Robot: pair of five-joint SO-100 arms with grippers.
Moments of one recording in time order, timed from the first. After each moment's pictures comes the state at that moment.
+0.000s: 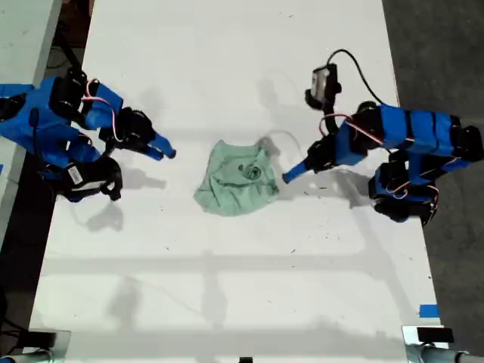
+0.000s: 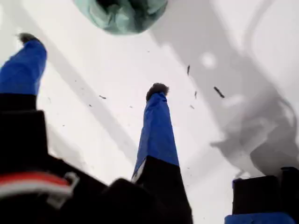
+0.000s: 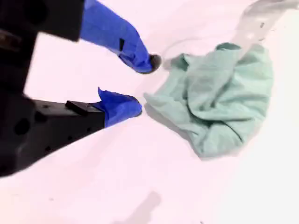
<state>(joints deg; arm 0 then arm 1) -2.6 134.9 103.5 90.4 -4.4 5.0 128.7 100.9 95.6 -23.4</state>
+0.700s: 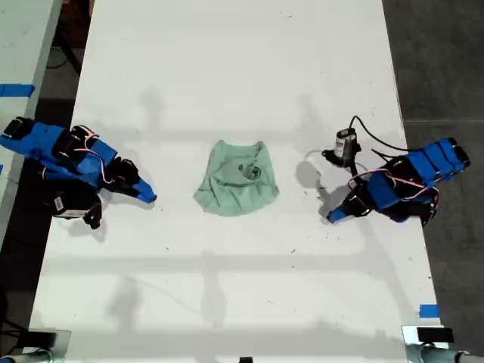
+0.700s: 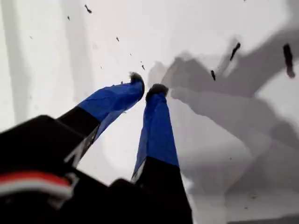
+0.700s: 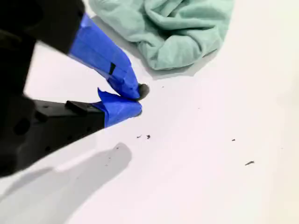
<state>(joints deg) 11.7 199.2 179.2 62.8 -18.1 -20.1 200.2 173.9 81.1 -24.3</state>
